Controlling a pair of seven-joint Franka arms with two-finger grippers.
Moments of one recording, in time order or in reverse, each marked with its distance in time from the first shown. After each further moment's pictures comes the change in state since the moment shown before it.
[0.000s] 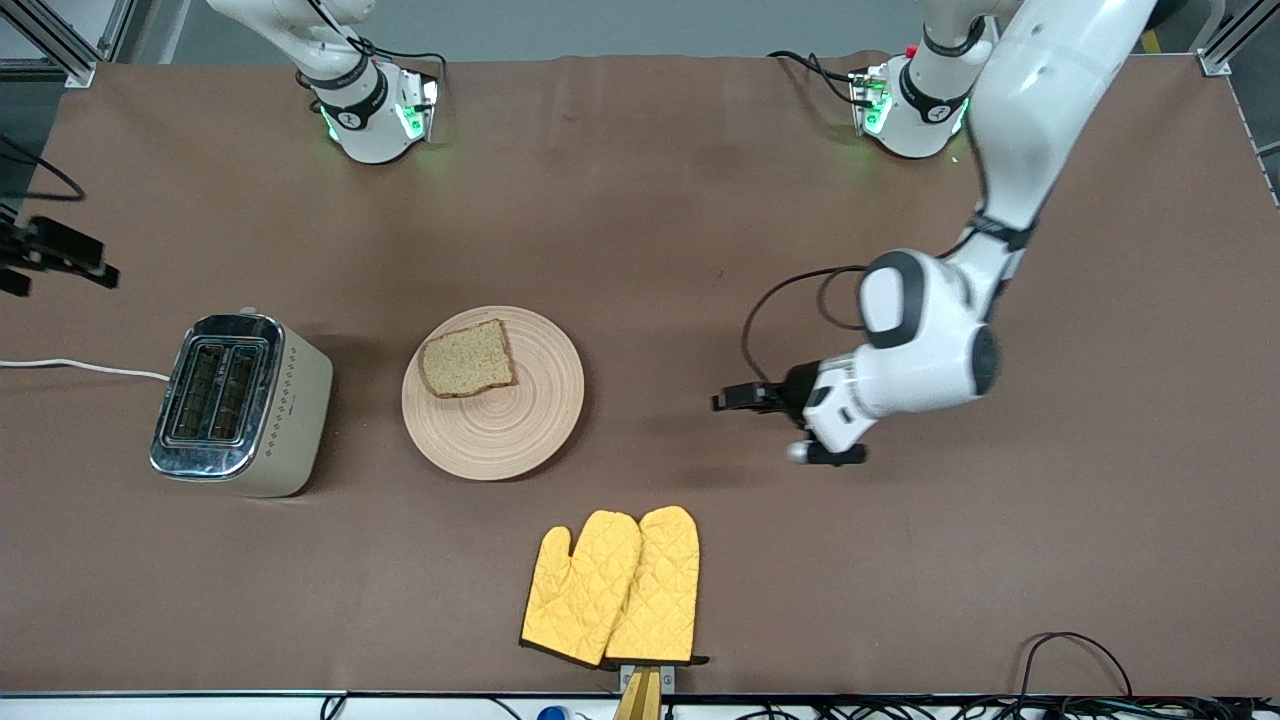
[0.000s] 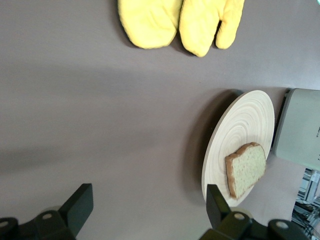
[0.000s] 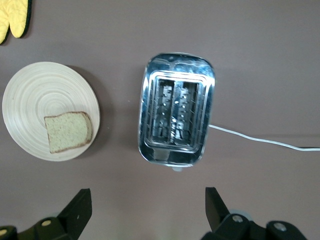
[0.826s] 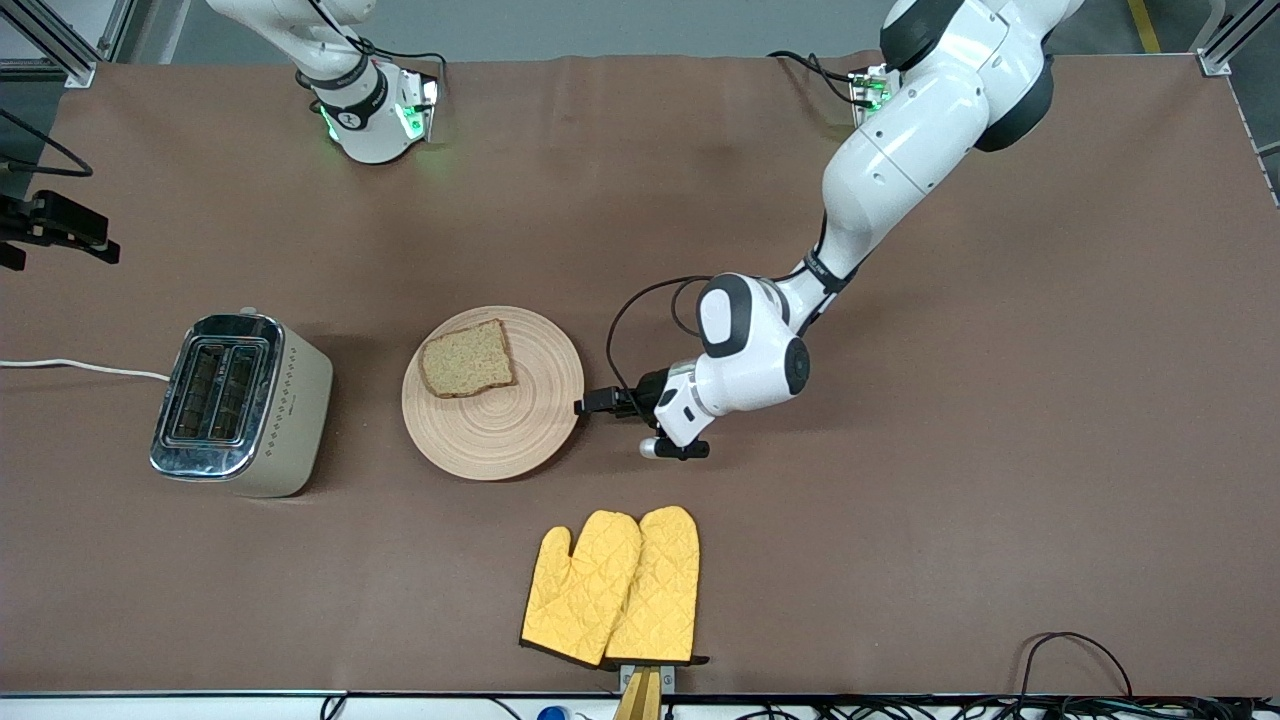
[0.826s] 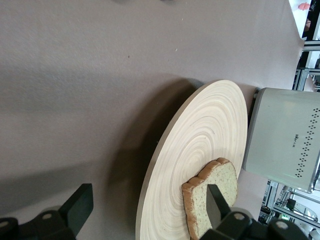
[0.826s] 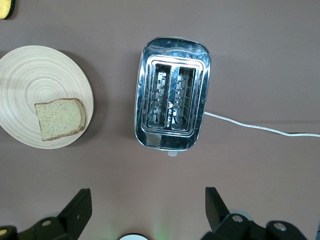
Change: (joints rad) left arm -0.237 0.340 -0.064 0.322 -0.128 0.217 0.021; right arm 0.021 -0.008 0.035 -0.003 -0.059 -0.043 0.054
